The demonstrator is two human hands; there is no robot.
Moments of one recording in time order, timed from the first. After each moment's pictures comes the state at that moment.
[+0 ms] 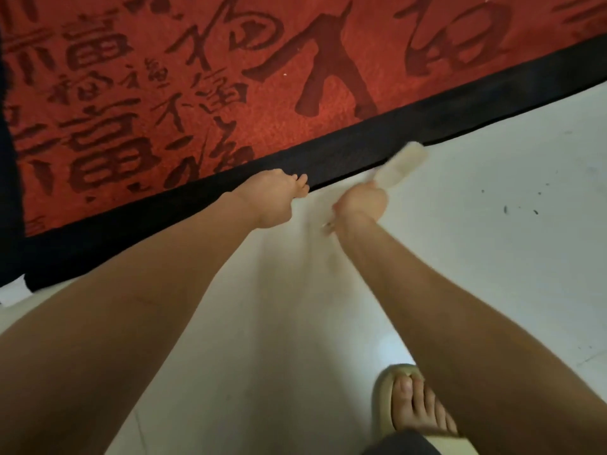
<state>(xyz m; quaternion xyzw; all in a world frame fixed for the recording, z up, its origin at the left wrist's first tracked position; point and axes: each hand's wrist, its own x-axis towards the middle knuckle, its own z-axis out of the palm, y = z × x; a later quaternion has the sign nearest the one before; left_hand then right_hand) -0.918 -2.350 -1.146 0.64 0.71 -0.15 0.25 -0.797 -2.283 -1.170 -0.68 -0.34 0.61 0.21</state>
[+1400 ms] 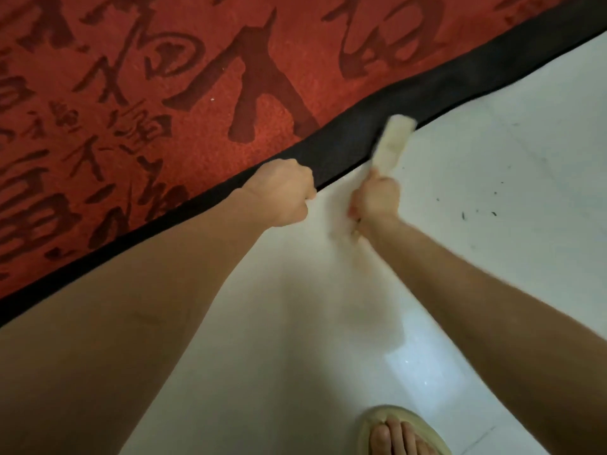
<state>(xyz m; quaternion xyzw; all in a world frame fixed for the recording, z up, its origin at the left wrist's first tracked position) -0.873 -2.241 -1.152 0.72 0.67 -0.13 0.15 -0.736 -2.182 -1.181 -0.73 -0.40 0.51 0.21</state>
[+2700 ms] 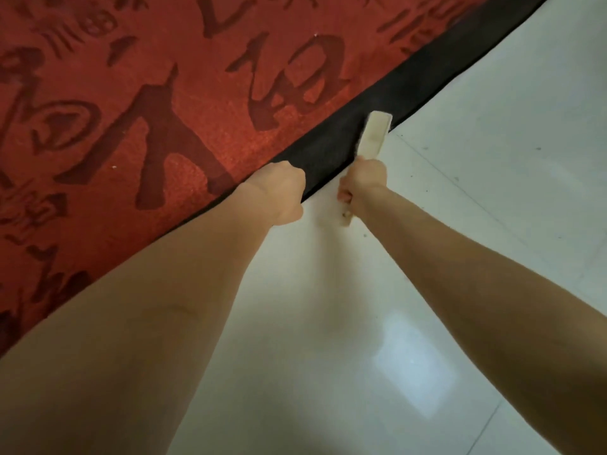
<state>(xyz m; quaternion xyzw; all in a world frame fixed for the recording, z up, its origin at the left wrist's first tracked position) -0.808 -2.115 -1.145 0.73 0.64 -0.17 0.18 -0.680 -2.066 -1.159 -0.73 -0.35 0.53 0.25</state>
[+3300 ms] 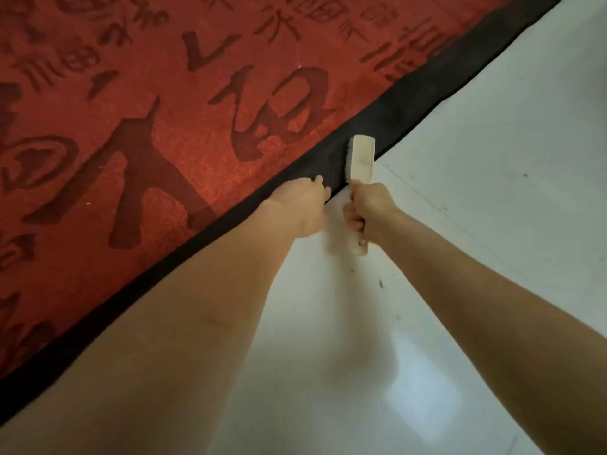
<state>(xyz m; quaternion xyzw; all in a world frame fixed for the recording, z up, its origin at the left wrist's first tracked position) -0.770 -2.065 -1.144 0.75 0.60 -0.19 0.18 -0.650 -2.032 -1.170 -0.68 -0.32 0.61 0.25</state>
